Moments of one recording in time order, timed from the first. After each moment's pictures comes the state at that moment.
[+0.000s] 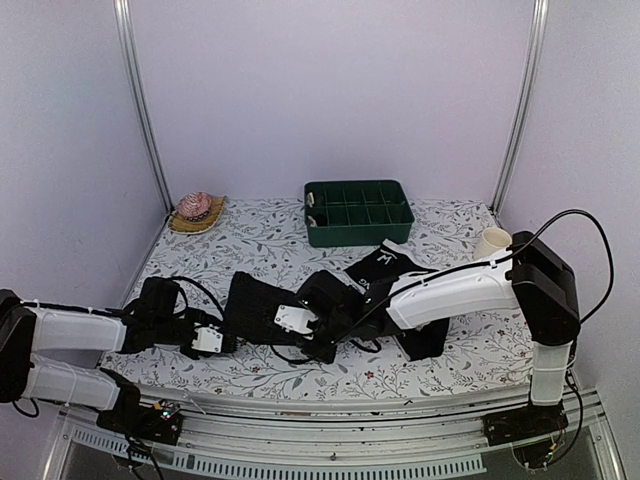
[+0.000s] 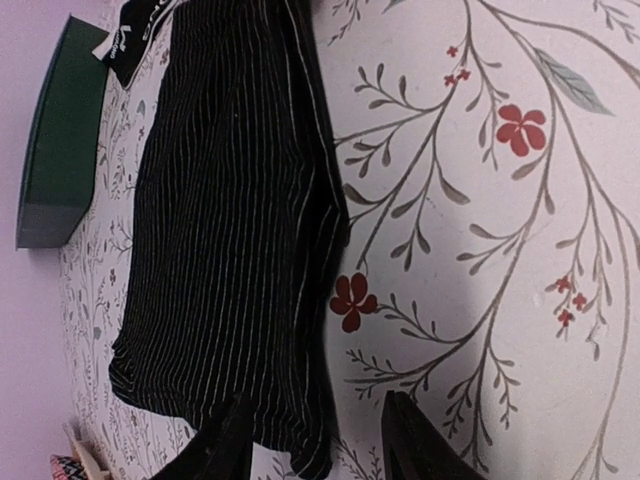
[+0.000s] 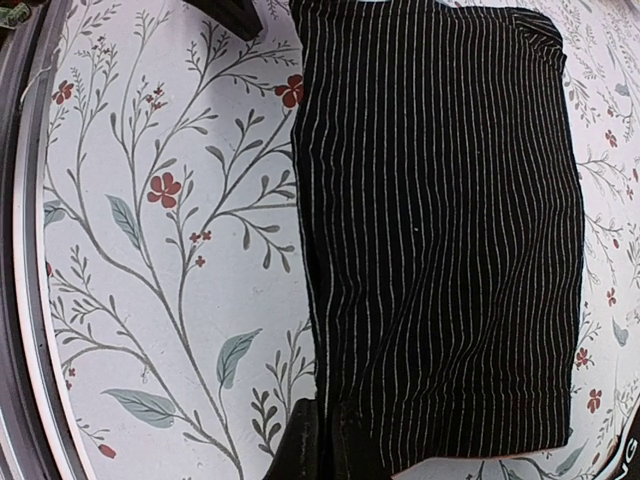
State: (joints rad) left arm -0.39 1.16 0.26 0.08 0.40 1.38; right arm 1.17 2.00 1.34 -0.24 0.03 -0.24
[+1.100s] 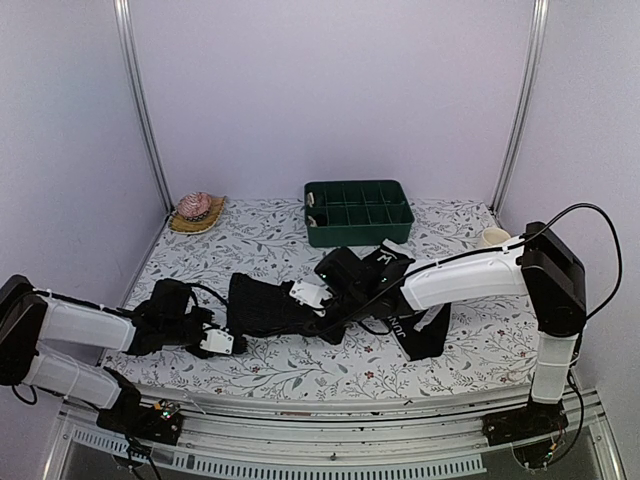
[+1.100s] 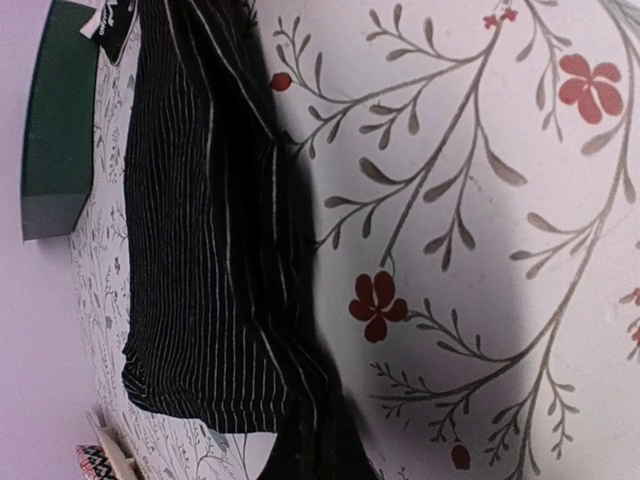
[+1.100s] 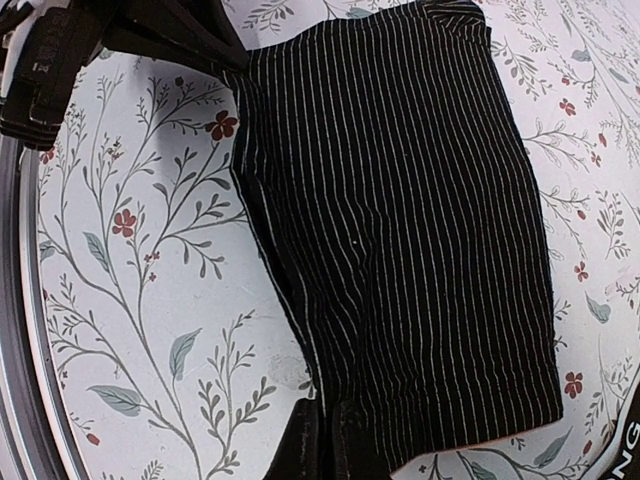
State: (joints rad) left arm -0.49 1.26 0.26 0.21 0.20 1.37; right arm 1.06 1.95 1.31 -0.21 -0.09 -0.17
